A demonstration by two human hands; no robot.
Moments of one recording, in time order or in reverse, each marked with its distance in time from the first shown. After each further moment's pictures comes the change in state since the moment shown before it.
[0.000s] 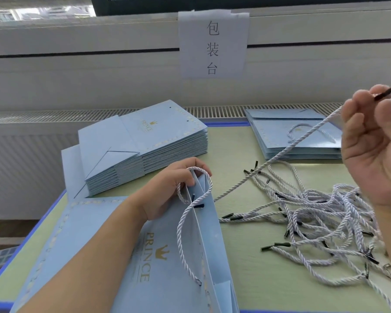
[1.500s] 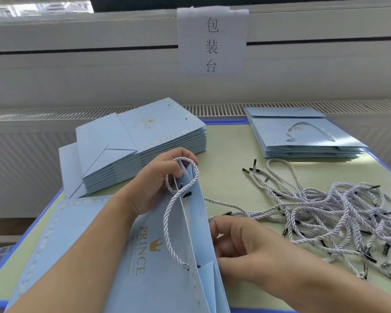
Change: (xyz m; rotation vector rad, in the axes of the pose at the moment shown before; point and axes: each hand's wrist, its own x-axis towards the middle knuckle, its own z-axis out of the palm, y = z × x) left_hand -0.001 0.006 -0.009 -0.033 0.067 0.088; right_hand -0.099 0.086 0.062 -0.597 -0.600 0.842
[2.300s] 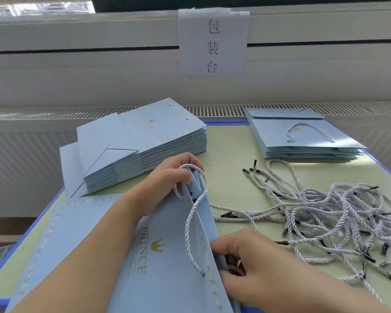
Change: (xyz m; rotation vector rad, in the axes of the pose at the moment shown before) left_hand 0.004 -0.007 0.005 0.130 0.045 -0.052; right_hand -0.009 -0.020 0.012 -0.699 0.088 0.002
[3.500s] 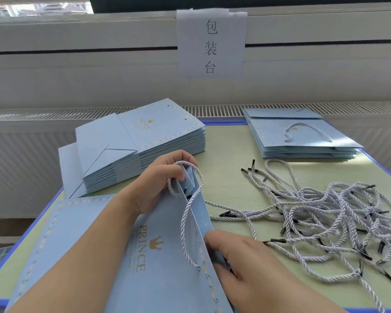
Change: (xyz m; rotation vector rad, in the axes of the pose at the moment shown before) left_hand 0.000 -0.001 -0.009 -0.071 -0.008 0.015; right_hand 0.000 0.006 0.017 -0.132 0.172 -0.013
